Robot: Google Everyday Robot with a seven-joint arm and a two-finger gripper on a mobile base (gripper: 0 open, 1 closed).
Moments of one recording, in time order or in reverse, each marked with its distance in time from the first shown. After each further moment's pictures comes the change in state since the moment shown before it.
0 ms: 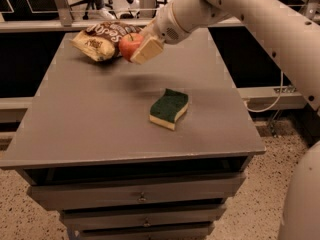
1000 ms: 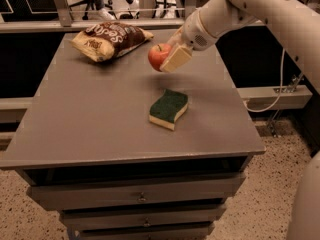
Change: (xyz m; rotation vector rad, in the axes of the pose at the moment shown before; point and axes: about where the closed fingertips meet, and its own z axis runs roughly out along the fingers) arm 0.076 -0.010 -0.040 -0.003 0.126 0.017
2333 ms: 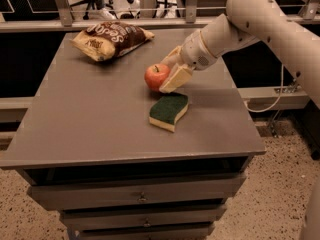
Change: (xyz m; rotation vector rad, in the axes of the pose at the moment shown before) arm 0.017 0.052 0.022 -0.169 -0.094 -0.100
